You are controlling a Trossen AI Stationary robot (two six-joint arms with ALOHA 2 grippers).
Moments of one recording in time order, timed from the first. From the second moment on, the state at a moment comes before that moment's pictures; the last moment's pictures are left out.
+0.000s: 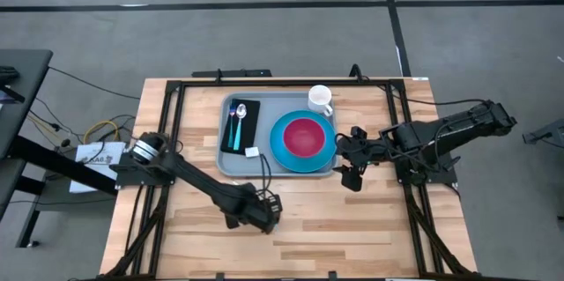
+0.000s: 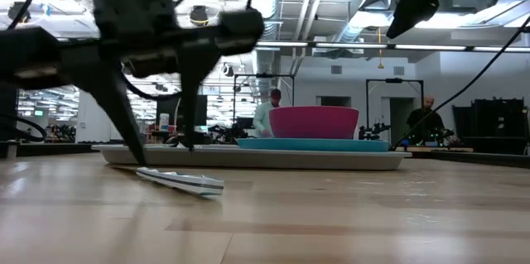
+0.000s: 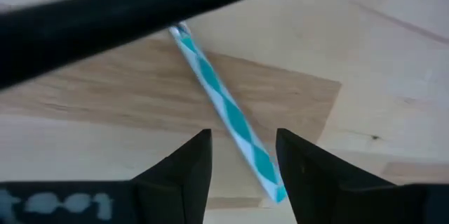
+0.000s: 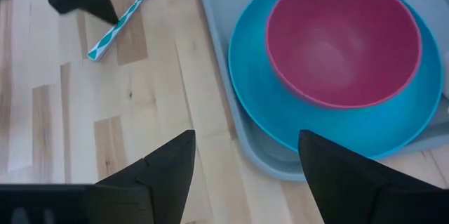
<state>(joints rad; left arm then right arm) -0.46 1.93 1.30 -0.66 -0.15 -2.28 0.26 1.18 1.02 -0.81 0.21 0.41</state>
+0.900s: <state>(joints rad) -0.45 2.08 1.40 -0.70 -0.05 -2.27 0.26 1.18 1.02 -0.83 0.21 0.37</state>
